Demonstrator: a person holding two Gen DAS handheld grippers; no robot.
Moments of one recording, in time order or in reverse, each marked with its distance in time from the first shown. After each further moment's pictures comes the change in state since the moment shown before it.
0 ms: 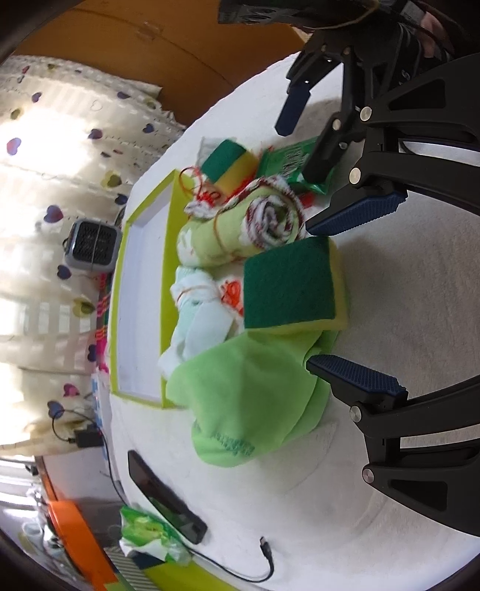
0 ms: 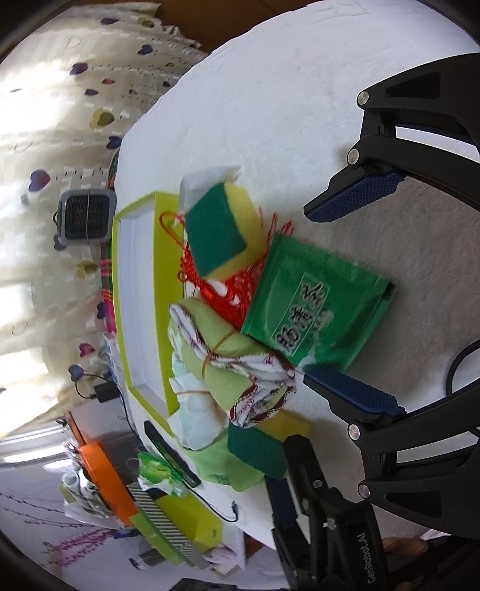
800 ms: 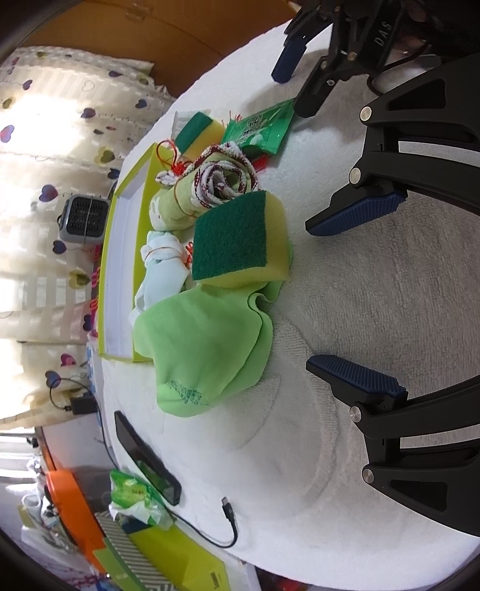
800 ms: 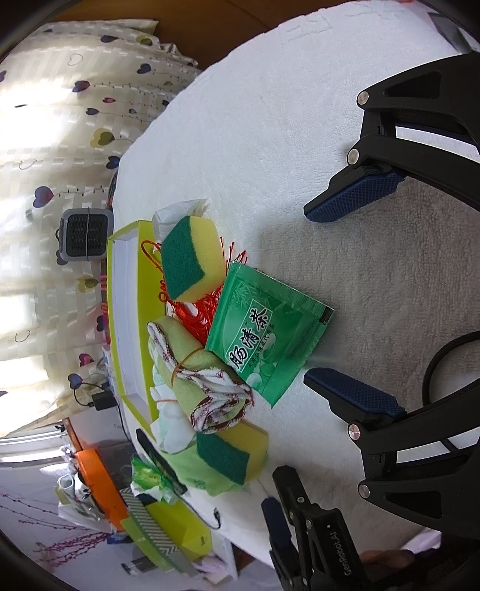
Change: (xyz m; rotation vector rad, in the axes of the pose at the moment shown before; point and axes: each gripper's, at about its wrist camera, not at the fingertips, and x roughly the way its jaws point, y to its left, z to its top) left arm -0.011 0.011 -0.034 0.010 0.006 0.121; right arm -0.024 -0.013 -0.029 -0.002 -0.016 -0.052
